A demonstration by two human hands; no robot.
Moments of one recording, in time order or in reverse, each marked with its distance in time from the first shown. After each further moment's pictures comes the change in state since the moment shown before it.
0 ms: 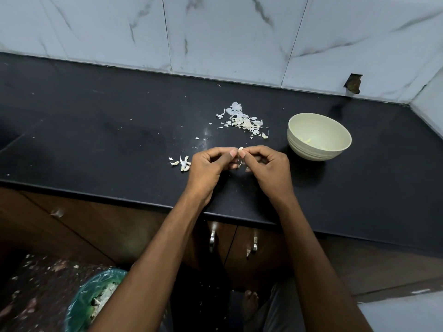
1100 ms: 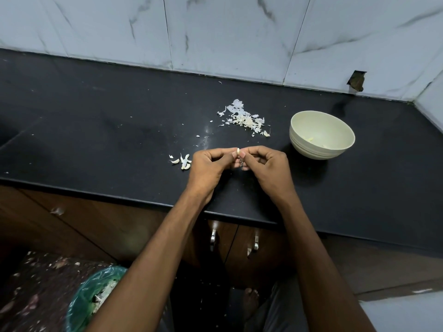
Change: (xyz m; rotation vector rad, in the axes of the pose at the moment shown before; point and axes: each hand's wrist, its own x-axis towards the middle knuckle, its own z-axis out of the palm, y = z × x) left_hand 0.000 -0.002 0.000 0.023 0.033 -0.065; right_hand -0.001 -0.003 0.002 0.118 -0.091 0.075
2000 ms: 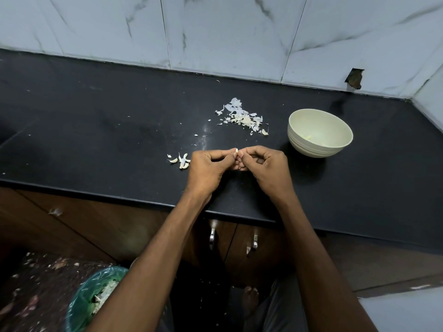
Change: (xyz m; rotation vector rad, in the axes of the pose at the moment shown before) left_hand -0.004 0.001 0.002 0.103 0.047 0.056; right_hand 0.000 0.003 0.000 -0.040 -0.011 -0.002
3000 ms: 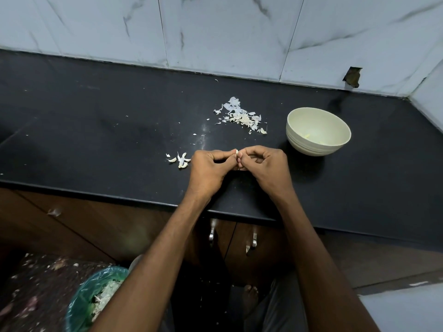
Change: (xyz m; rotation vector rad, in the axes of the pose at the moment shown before) left_hand 0.001 -0.009 -0.002 0.144 -0.019 0.078; right_hand -0.001 -0.001 -0.002 -0.023 0.008 0.017
